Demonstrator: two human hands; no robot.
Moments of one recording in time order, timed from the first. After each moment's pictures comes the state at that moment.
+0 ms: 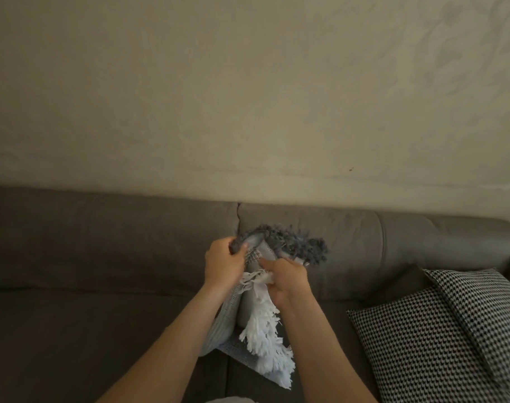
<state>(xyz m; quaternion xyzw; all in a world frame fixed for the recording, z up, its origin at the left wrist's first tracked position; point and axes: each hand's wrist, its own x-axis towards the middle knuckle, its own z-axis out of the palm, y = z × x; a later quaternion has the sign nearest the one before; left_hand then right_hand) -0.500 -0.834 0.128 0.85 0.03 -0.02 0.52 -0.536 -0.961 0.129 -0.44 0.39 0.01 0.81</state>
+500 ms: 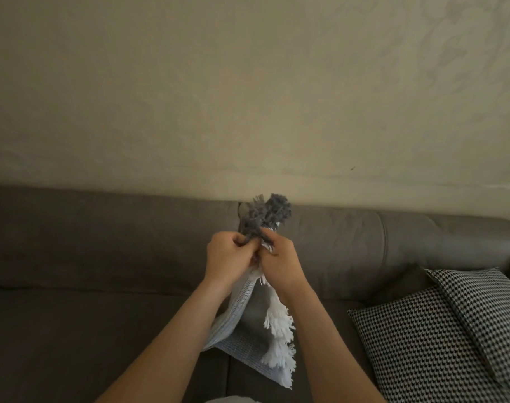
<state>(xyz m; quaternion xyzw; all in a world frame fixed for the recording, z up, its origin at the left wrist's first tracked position) -0.504 -0.839 0.160 0.81 0.03 -0.06 0.58 -0.530 -0.963 0.151 -0.77 0.12 0.00 0.62</state>
